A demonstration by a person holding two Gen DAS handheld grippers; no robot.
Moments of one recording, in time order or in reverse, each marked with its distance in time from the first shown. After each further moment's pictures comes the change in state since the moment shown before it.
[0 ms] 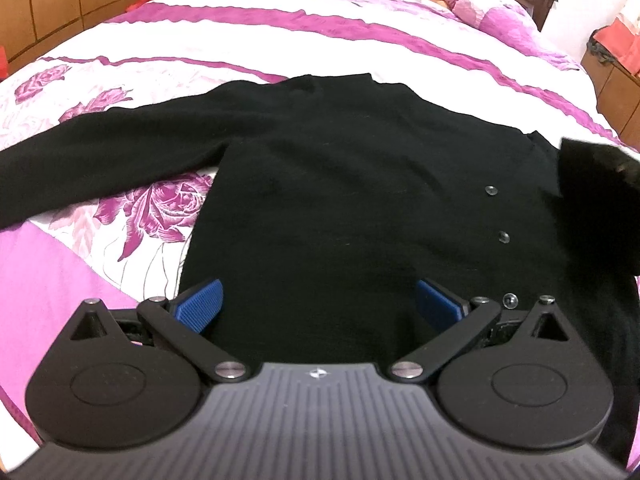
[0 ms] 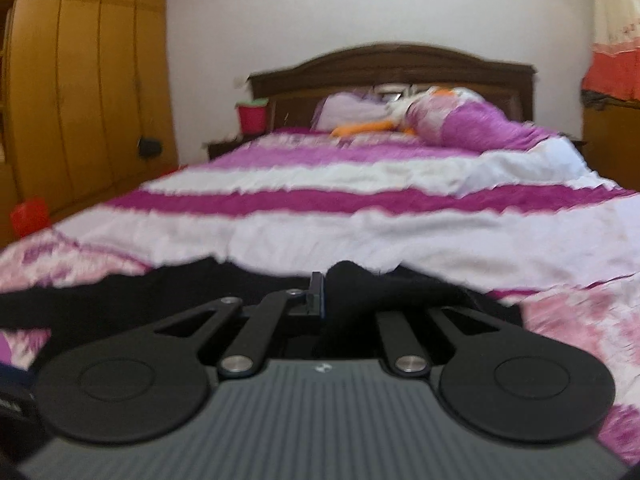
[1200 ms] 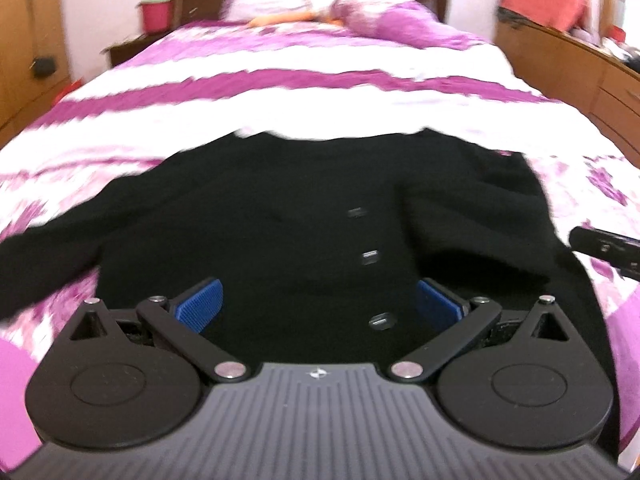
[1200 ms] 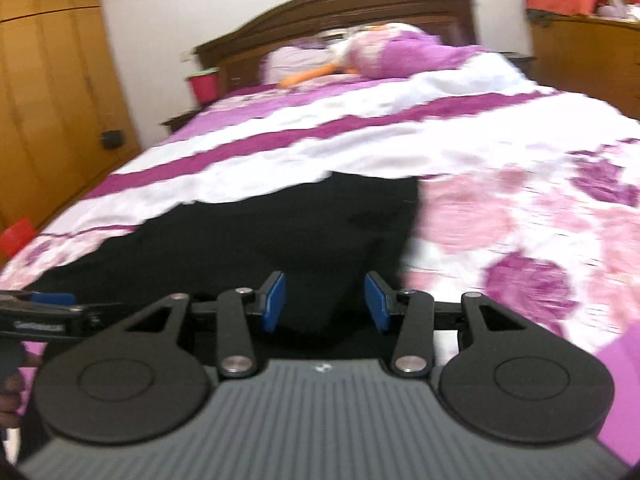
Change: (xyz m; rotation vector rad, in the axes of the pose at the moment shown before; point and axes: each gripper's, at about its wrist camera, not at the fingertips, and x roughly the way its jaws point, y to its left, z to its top) left arm -0.020 -0.111 0.002 0.302 -0.137 -0.119; right arm -0.088 -0.050 -0.039 0.213 0.143 -0.115
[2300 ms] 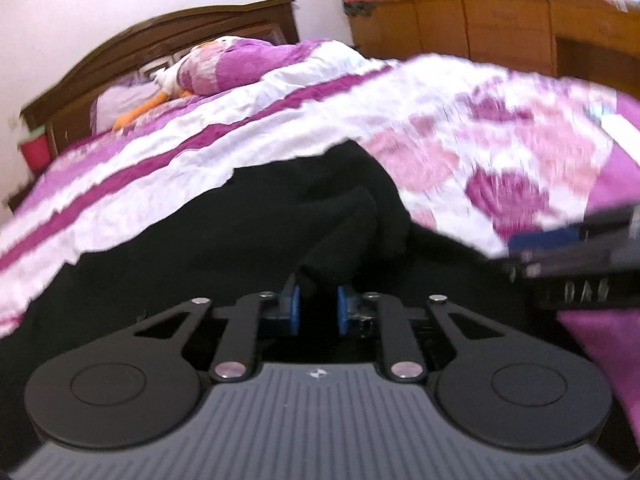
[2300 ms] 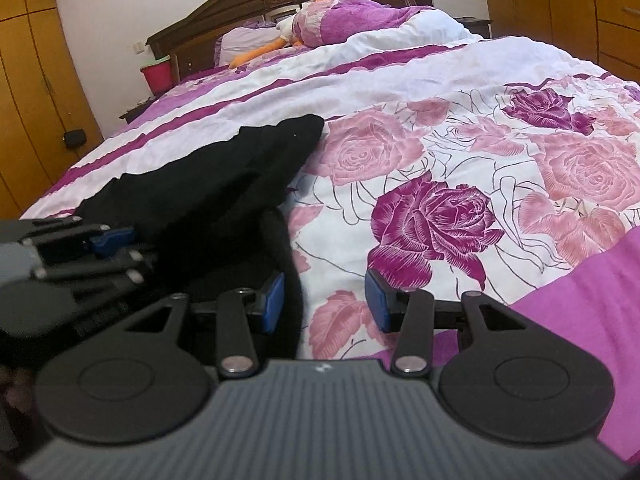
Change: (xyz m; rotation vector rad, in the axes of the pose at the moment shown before) left arm 0.061 -0.142 -0.005 0.379 -0.153 -0.181; right arm 0.013 -0.071 -0.042 0.070 0.061 -0.058
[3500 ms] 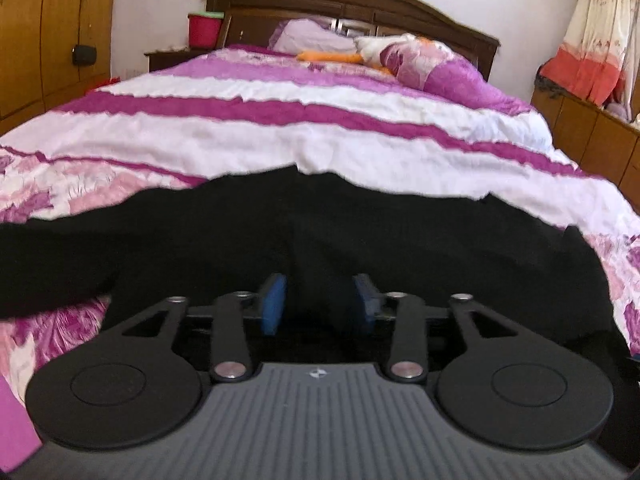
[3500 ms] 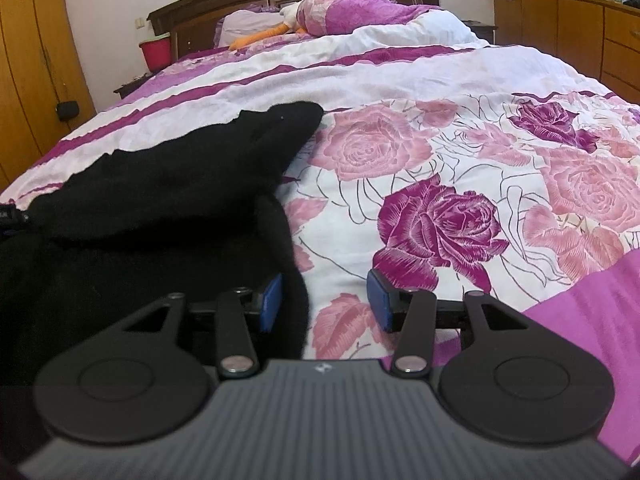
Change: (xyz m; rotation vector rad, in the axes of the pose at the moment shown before) left arm -0.055 0.193 -0.065 -0.548 -0.002 0.274; right arm 0.005 0.014 0.007 -0.066 0.039 -0.043
